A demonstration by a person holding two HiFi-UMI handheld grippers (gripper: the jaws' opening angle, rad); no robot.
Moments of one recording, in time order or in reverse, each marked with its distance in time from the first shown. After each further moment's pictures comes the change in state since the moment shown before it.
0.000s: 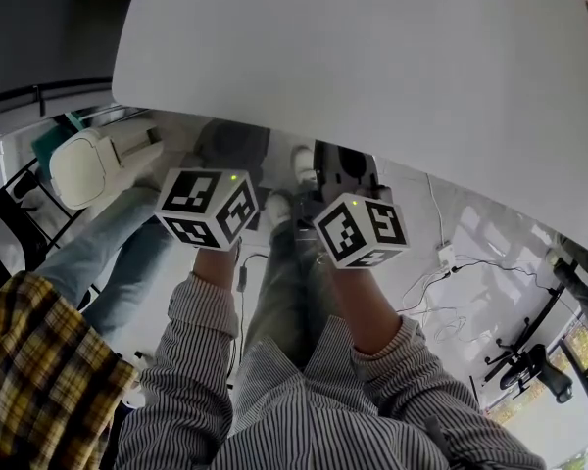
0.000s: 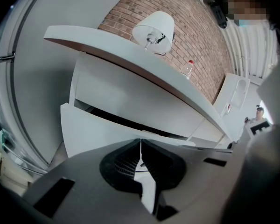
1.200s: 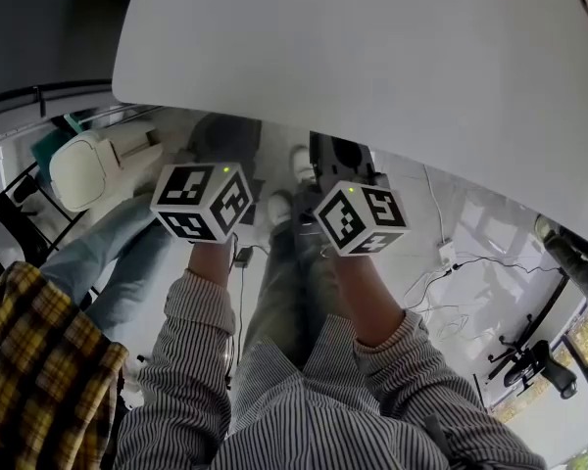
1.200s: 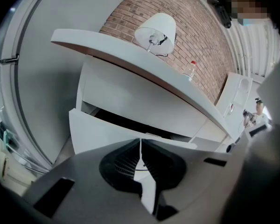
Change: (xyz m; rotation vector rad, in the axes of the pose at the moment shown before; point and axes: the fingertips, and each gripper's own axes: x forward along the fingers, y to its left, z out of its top) left arm -0.005 0.011 0.001 -0.004 -0.009 0.035; right arm 0.004 0.001 -0.011 -0.027 0.060 0.039
